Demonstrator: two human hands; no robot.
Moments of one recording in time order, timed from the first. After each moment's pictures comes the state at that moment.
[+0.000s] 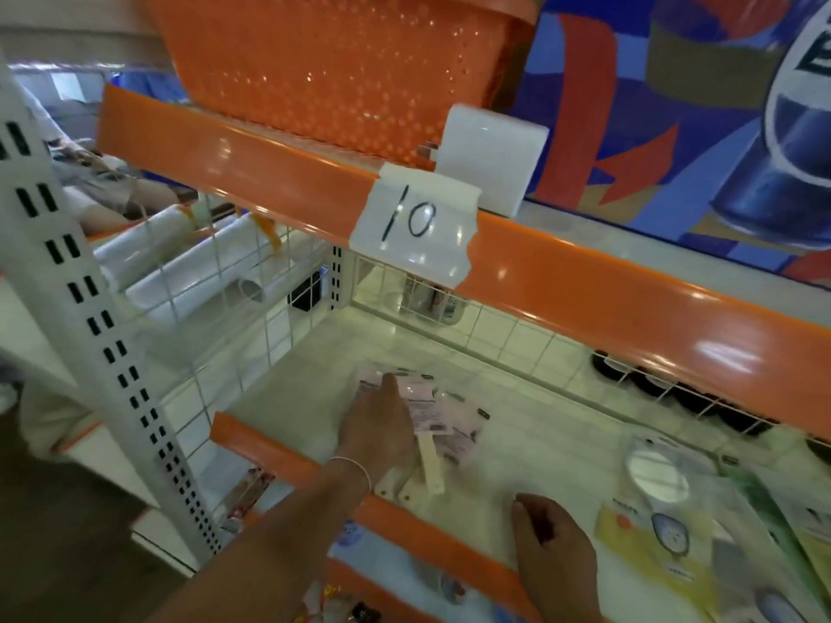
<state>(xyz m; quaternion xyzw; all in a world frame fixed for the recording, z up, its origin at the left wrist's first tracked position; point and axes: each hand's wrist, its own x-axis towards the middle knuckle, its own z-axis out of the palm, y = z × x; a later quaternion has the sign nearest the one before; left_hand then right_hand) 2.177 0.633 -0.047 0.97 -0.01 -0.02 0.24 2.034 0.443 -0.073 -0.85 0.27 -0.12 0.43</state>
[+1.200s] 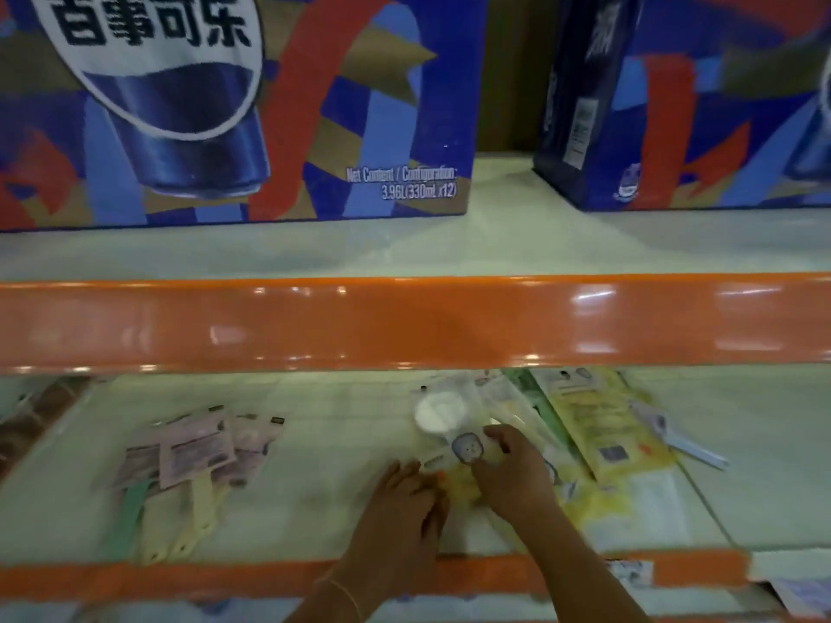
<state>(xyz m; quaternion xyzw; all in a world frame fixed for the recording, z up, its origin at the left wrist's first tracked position) 2.037 0.403 -0.099 0.86 -0.46 0.09 0.21 1.978 0.239 -0.043 -0.82 0.34 -0.08 0.44</state>
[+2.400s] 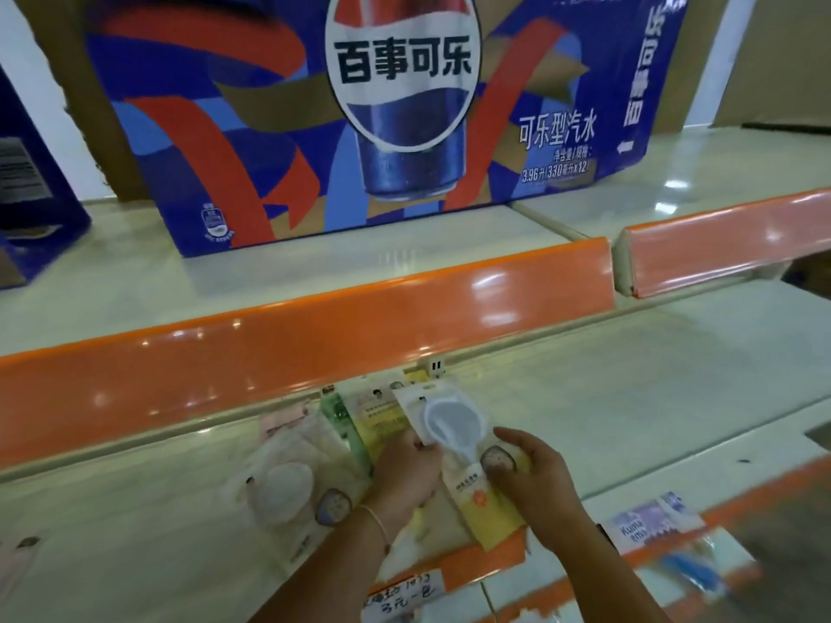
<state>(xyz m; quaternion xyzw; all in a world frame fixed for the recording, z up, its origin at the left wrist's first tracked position) 1.951 0.134 -0.033 0.80 -0.20 -0.29 0.49 1.817 0.025 -0.056 -0.69 0.40 -0.23 0.57</state>
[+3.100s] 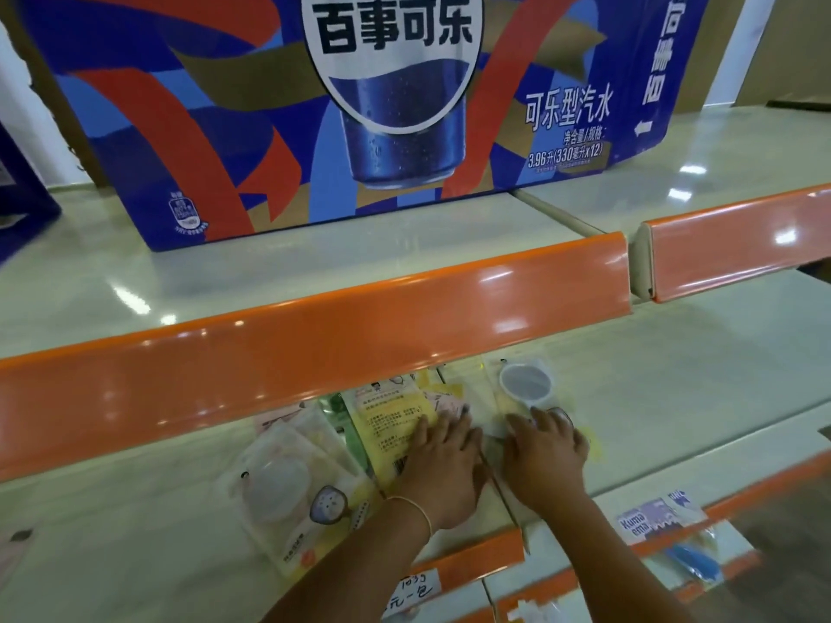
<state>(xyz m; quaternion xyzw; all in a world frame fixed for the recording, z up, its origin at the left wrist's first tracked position) 1.945 0.100 -0.070 0.82 -0.57 -0.05 -0.02 1.834 -0.011 -0.078 -0.89 0.43 -0.10 0.12</state>
